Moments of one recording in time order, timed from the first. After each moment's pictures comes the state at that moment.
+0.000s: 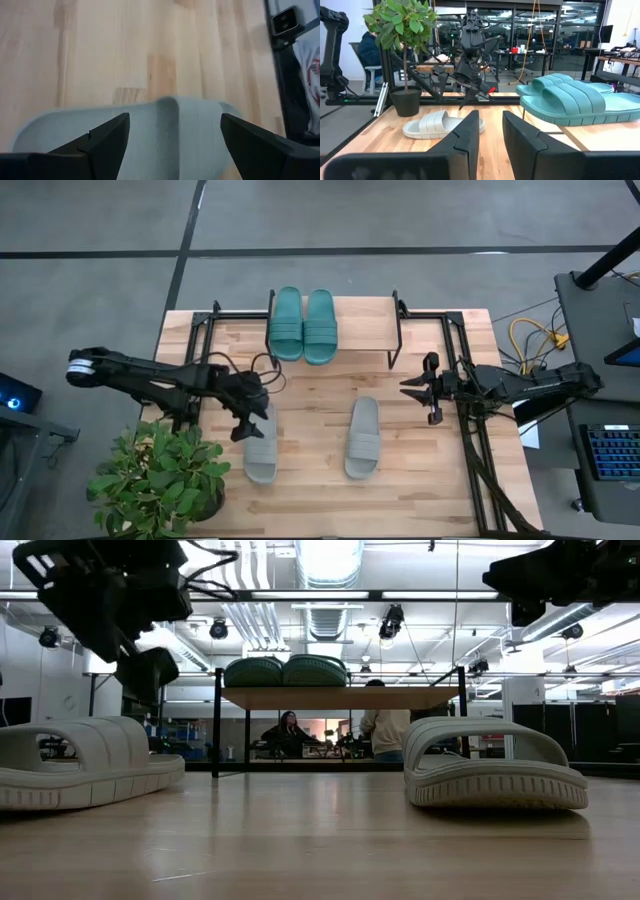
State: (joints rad) left arm -0.01 1.07 0.64 -0.50 0.36 -0.21; right arm 0.13 0.39 0.19 0.27 0.15 -0.03
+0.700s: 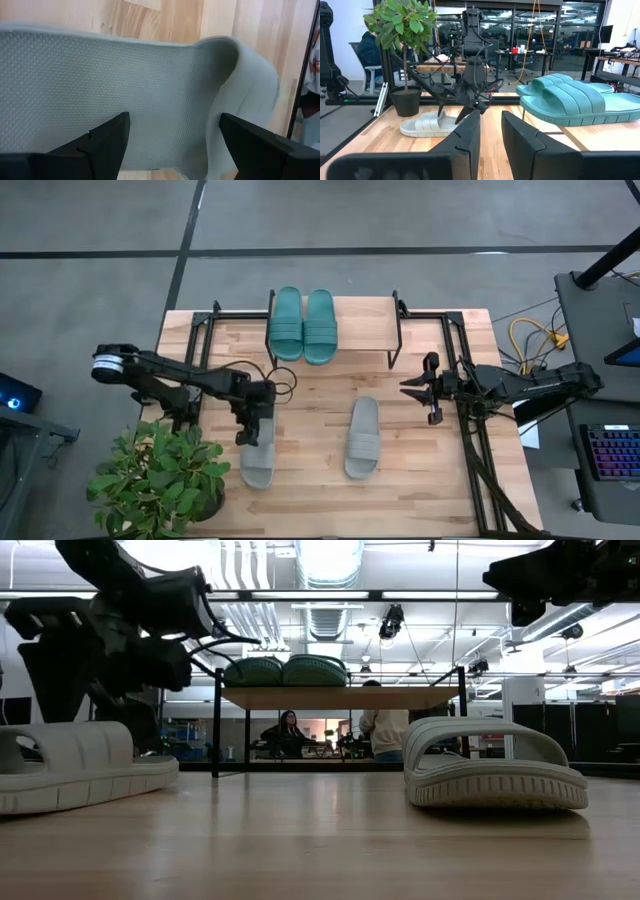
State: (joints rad) left arm -0.01 1.38 0.64 -0.58 0.52 -0.20; right arm 0.13 0.39 0.19 0.27 0.15 -0.03
